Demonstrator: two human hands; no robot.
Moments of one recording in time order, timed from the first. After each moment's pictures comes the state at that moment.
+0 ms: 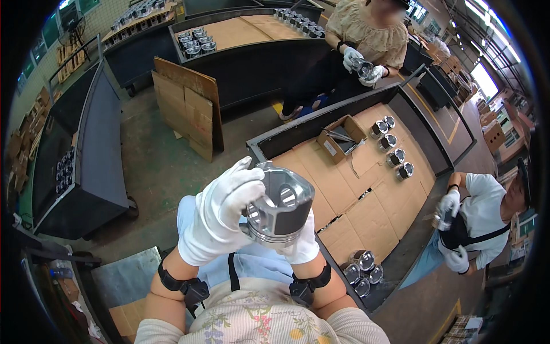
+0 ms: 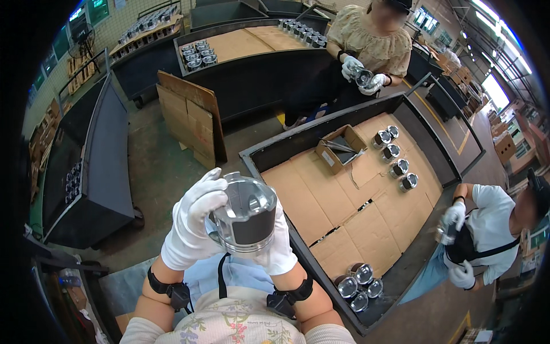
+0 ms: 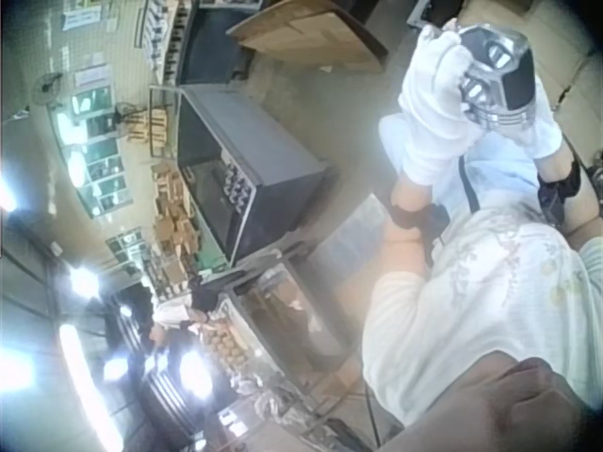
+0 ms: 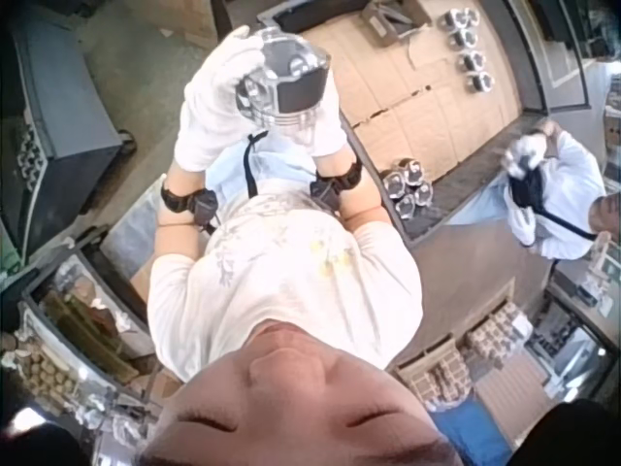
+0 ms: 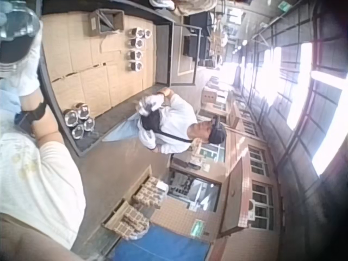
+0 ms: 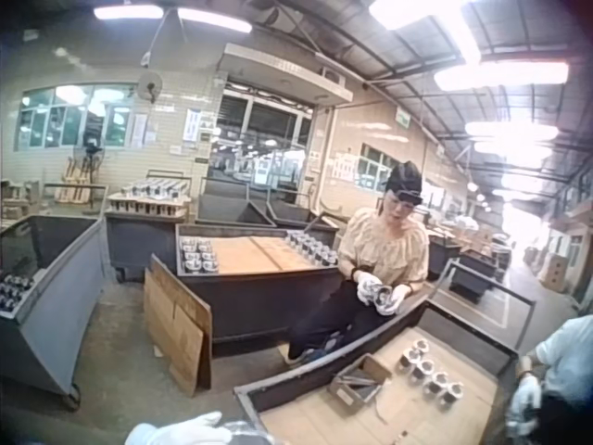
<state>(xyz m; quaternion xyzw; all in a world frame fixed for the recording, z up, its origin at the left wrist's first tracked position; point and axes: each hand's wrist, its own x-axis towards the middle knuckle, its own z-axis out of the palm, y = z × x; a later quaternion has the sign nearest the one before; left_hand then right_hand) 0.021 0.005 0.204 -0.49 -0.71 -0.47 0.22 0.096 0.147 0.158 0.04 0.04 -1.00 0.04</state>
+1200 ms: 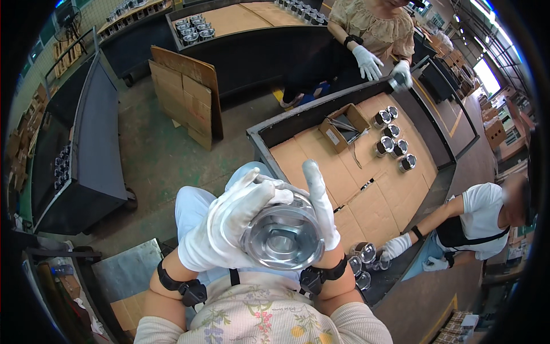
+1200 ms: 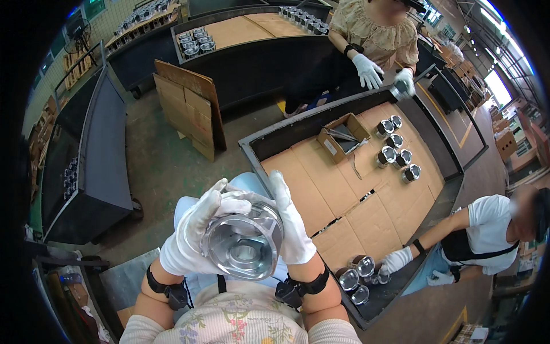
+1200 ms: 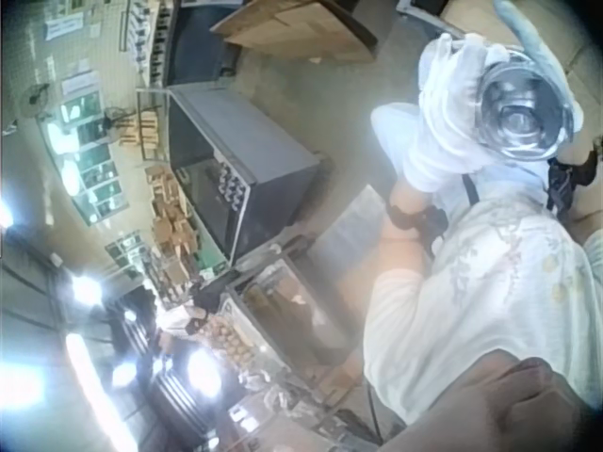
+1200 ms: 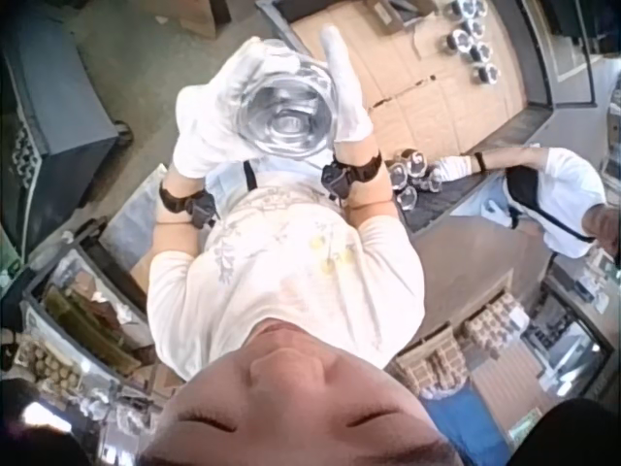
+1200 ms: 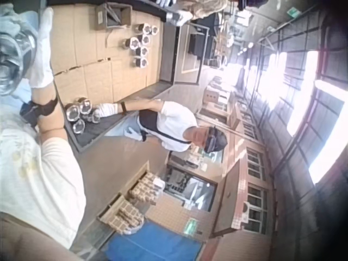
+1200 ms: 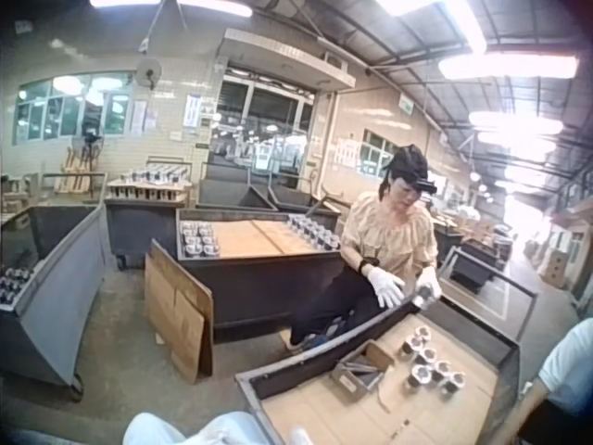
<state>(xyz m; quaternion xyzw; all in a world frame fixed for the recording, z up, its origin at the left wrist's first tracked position) 0.030 -0.009 0.199 -0.56 -0.65 -0.52 0.05 0.094 0.160 0.220 0.15 0.36 -0.91 0.13</state>
